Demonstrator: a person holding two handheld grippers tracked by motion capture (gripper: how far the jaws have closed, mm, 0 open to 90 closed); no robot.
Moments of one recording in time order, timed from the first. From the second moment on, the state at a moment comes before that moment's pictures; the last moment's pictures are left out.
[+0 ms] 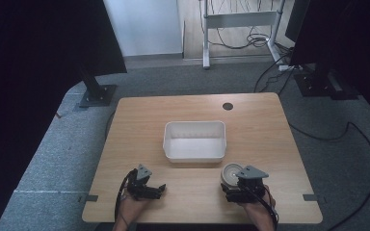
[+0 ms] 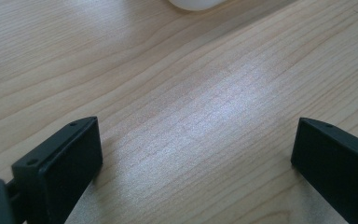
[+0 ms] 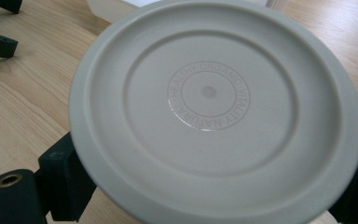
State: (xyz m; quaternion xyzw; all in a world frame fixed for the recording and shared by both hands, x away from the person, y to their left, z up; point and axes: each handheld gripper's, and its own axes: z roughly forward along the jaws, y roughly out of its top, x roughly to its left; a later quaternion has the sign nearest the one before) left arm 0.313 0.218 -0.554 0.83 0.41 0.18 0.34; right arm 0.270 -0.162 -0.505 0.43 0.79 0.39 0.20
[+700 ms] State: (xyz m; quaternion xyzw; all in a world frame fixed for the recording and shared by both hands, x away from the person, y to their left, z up) left arm 0.313 0.218 -0.554 0.83 0.41 0.18 0.34; right arm 0.289 -0.136 -0.505 0.42 0.79 0.40 0.20
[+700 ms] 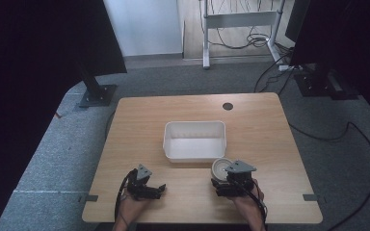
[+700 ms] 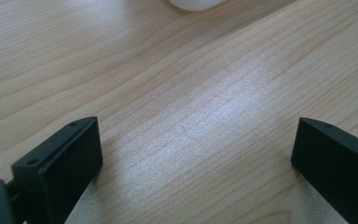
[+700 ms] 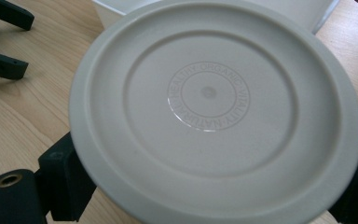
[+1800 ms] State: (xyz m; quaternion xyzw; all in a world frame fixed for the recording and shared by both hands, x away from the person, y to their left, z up) left arm 0.313 0.218 -0.554 0.83 0.41 0.18 0.34; right arm 0.321 -0.103 -0.496 0.41 0.80 0.41 0.19
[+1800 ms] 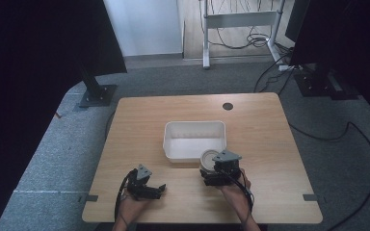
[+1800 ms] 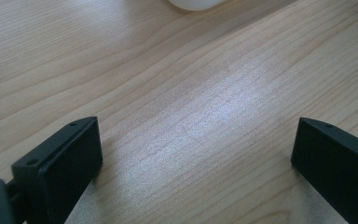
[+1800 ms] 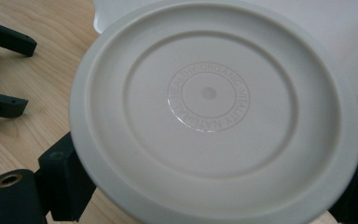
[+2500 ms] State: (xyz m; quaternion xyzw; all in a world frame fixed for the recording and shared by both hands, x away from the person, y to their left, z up) left arm 0.313 0.218 -0.554 0.83 0.41 0.18 0.34; right arm 0.339 -0.083 -0.484 0.40 0.80 0.41 0.20
